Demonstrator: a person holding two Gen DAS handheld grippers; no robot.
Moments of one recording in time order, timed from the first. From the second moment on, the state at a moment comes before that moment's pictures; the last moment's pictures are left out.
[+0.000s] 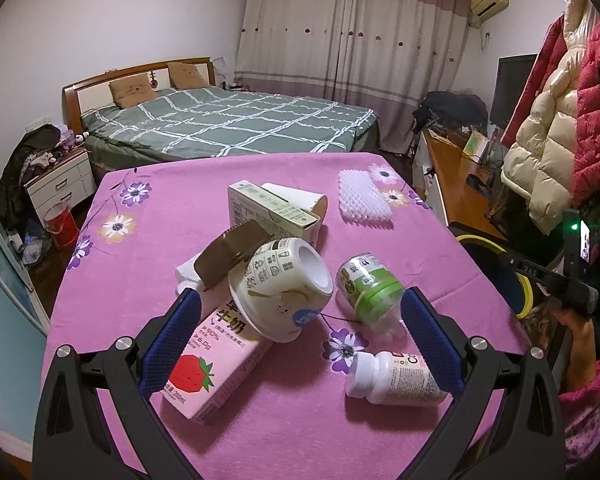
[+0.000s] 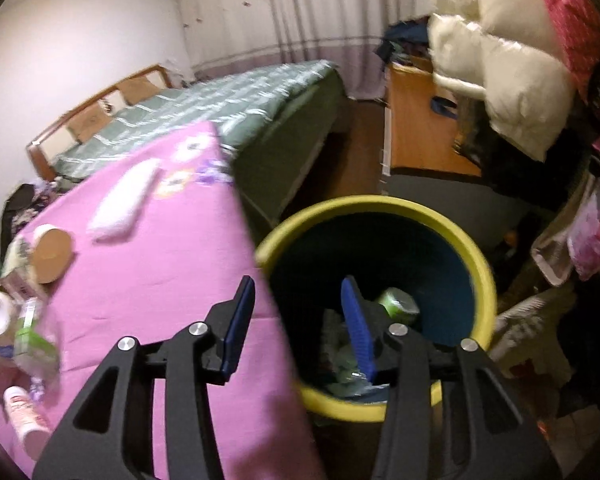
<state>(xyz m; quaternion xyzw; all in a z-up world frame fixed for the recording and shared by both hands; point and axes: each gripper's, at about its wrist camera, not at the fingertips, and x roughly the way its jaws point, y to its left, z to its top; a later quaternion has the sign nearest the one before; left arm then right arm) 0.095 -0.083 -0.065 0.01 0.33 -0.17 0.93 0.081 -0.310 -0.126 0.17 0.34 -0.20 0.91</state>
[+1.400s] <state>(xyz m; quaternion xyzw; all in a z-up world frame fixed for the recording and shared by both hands) 0.087 -0.167 -0.150 0.10 0.43 -0.30 0.85 0.096 -0.266 -0.131 0.15 0.33 -0.15 0.92</state>
